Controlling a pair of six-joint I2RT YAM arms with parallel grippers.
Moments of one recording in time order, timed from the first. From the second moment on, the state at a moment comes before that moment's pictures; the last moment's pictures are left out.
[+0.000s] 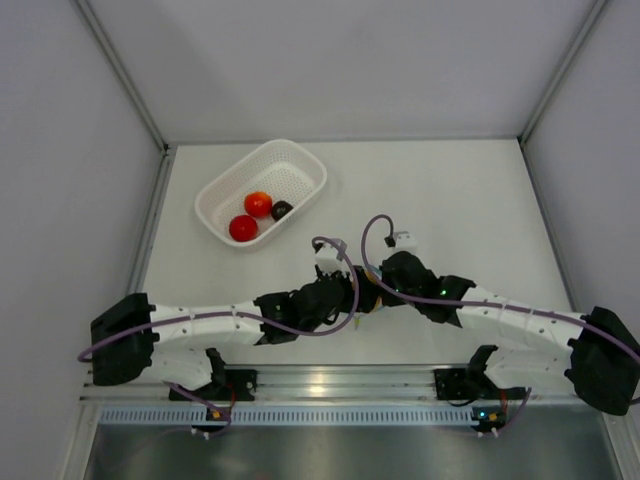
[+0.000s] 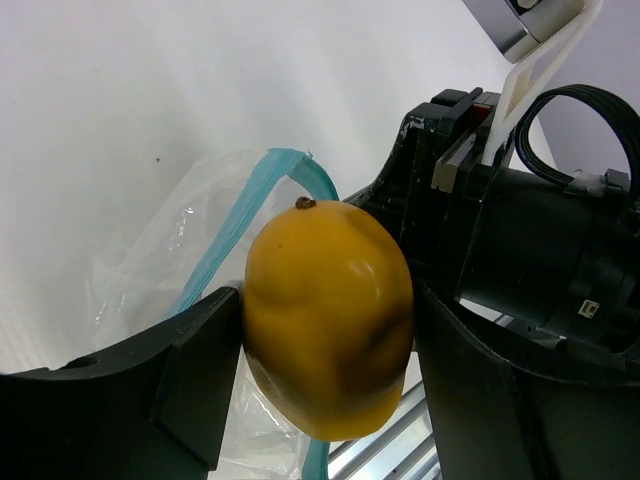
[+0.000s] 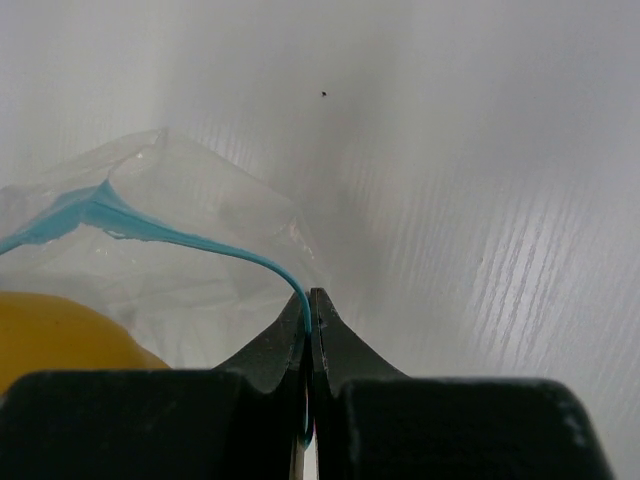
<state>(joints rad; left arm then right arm) -1.24 1.31 0.71 0.18 -0.47 -0.85 0.90 1.12 0.61 -0.29 0.28 0.63</state>
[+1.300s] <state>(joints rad) -1.24 1.34 0.74 0.17 -0.49 -0.82 0.87 1.14 0.61 -0.32 0.27 0.61</state>
